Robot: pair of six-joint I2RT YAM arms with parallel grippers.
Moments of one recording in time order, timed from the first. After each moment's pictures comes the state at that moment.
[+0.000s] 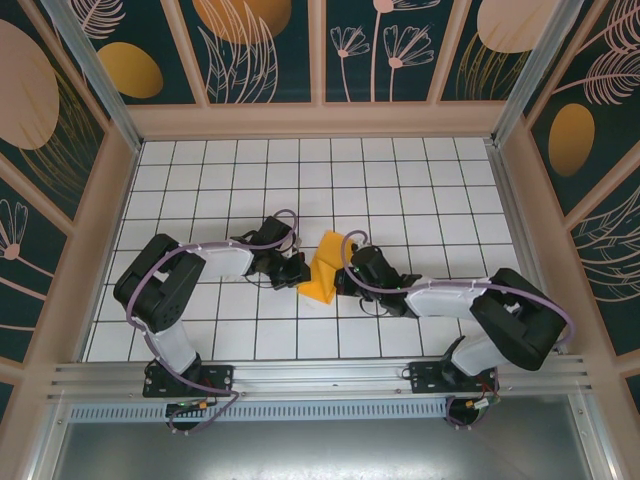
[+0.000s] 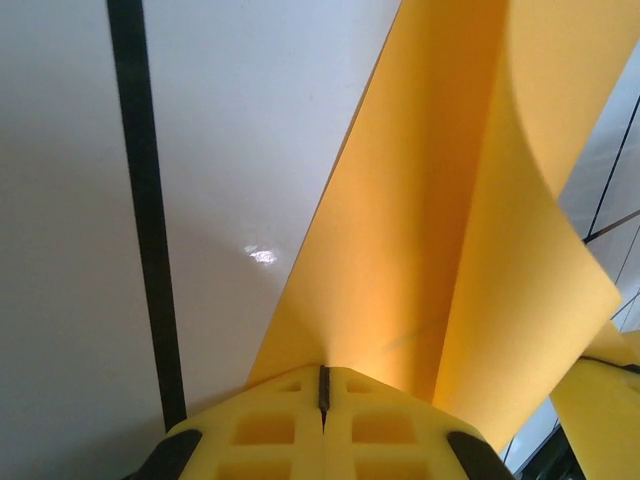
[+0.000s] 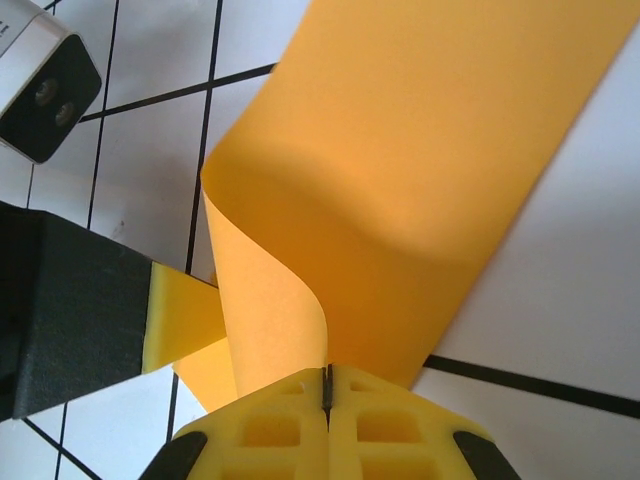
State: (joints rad) left arm -0.60 1.77 0.83 -0.16 0.53 -0.83; right arm 0.85 1.44 0.51 0.20 -0.02 0.85
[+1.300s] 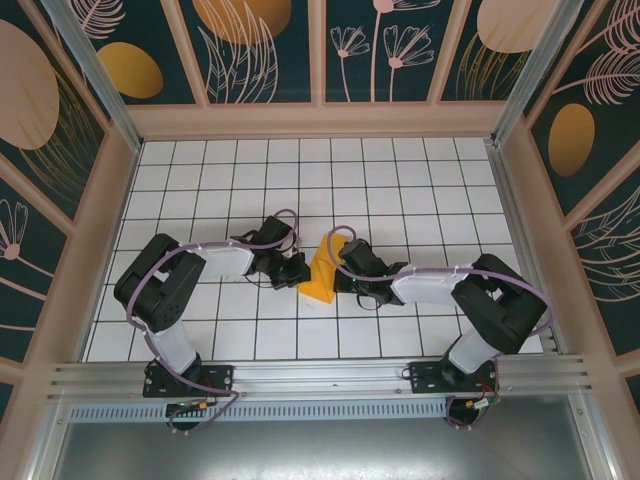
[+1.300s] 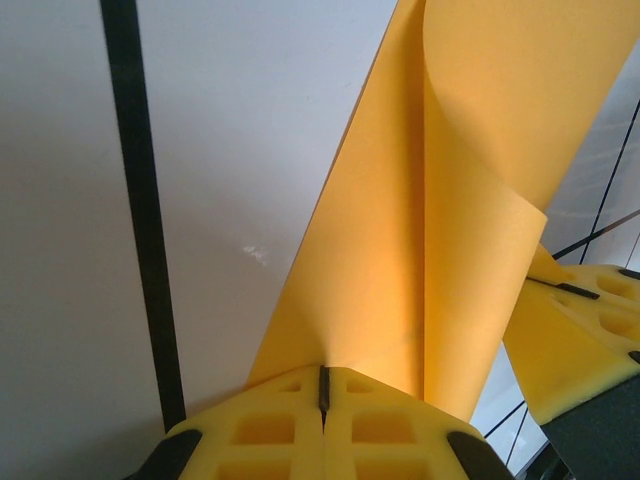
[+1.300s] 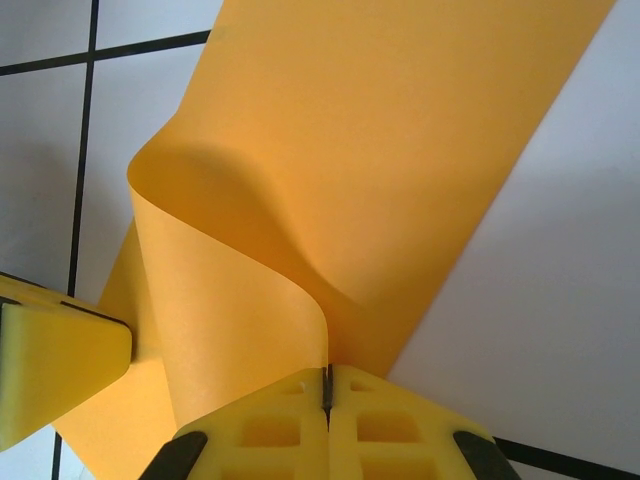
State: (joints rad) left arm -0.60 1.77 0.83 -0.17 0.52 -0.82; right arm 0.85 1.57 0.63 0.02 0.04 0.78
